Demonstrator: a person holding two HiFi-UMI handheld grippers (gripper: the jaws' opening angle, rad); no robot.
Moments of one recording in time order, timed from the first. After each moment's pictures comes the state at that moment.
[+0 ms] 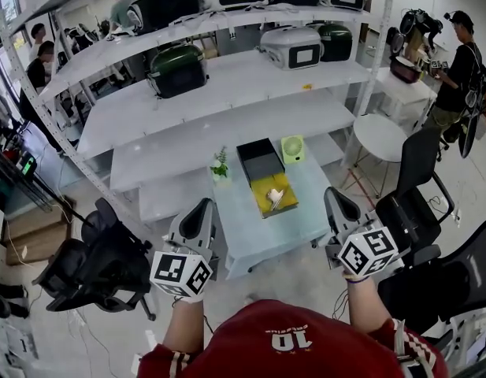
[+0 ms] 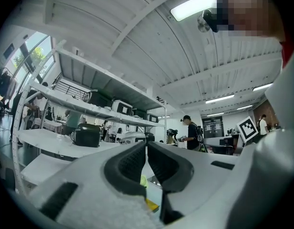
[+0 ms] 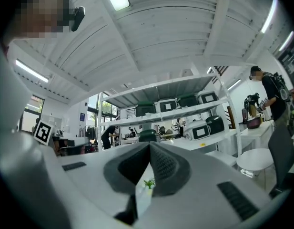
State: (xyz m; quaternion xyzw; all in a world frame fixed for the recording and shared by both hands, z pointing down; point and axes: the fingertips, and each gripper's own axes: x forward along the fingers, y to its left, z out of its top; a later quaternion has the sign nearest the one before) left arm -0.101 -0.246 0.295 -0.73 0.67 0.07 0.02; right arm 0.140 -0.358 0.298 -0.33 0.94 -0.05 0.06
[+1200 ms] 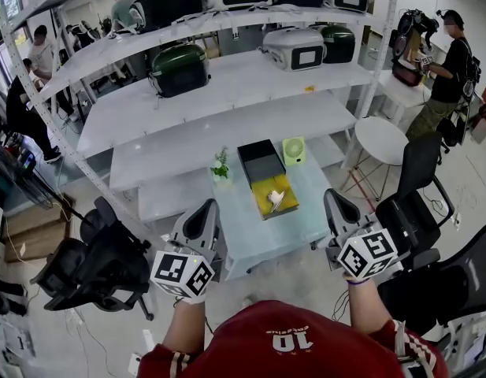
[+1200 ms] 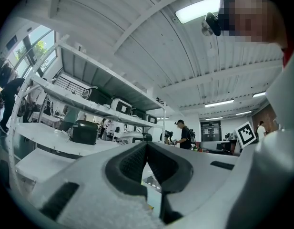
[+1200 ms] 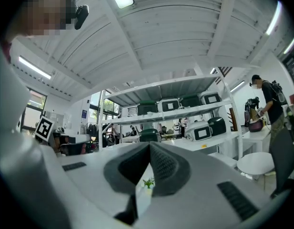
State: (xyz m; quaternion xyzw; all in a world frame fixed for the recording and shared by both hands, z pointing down) left arm -0.100 -0.251 0.298 -0.74 0.66 0.09 0.00; right arm 0.129 -0.359 0.298 -0.32 0.94 -0.03 0.05
